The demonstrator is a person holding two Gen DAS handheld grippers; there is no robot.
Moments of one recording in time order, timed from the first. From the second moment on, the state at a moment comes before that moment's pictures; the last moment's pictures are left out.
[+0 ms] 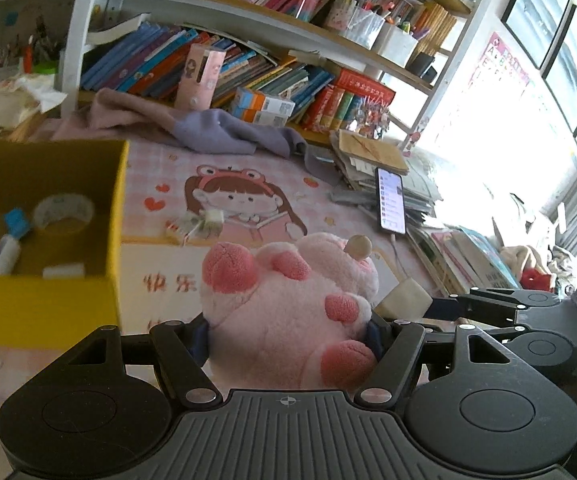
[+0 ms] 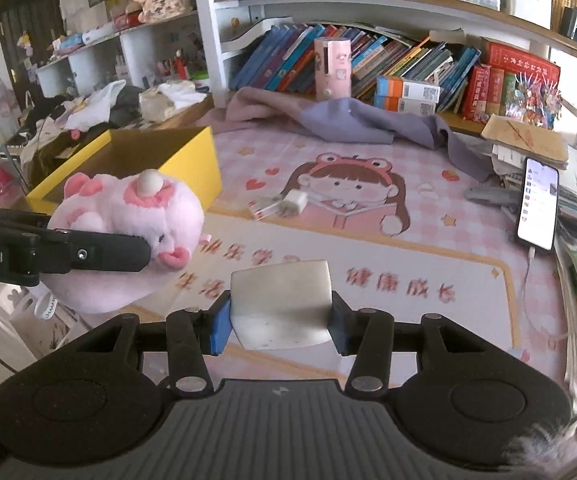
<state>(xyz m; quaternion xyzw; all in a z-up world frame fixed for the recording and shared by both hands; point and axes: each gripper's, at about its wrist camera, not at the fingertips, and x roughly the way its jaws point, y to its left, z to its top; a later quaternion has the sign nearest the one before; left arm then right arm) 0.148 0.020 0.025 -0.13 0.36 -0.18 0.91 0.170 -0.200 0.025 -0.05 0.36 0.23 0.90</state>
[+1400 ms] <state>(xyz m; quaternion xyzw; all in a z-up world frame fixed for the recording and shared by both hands) 0.053 0.179 0.035 -0.16 0.31 -0.04 0.94 0.110 -0.027 0.029 -0.10 0.34 0.37 0.86</state>
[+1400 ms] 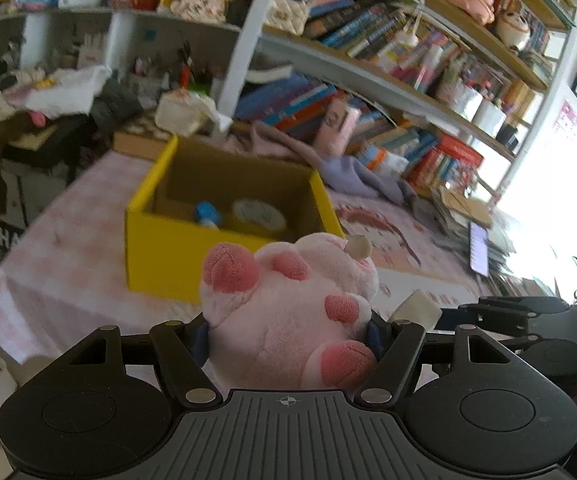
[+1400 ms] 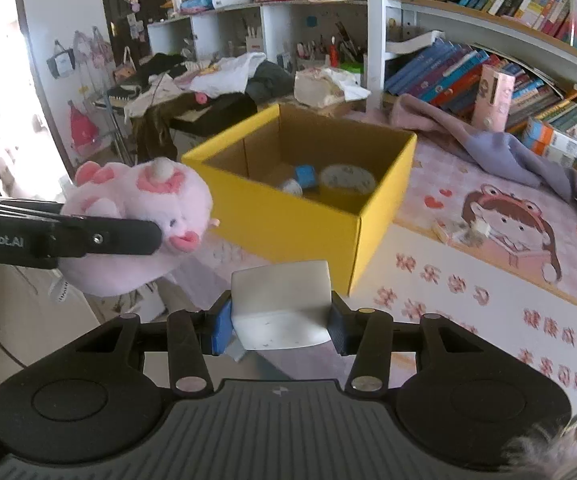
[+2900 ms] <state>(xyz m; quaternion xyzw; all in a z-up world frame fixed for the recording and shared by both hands) 0.341 0.217 -0.029 0.09 0.45 -0.04 0.89 0.359 0.133 -0.041 -0.29 0.36 0.39 0.80</state>
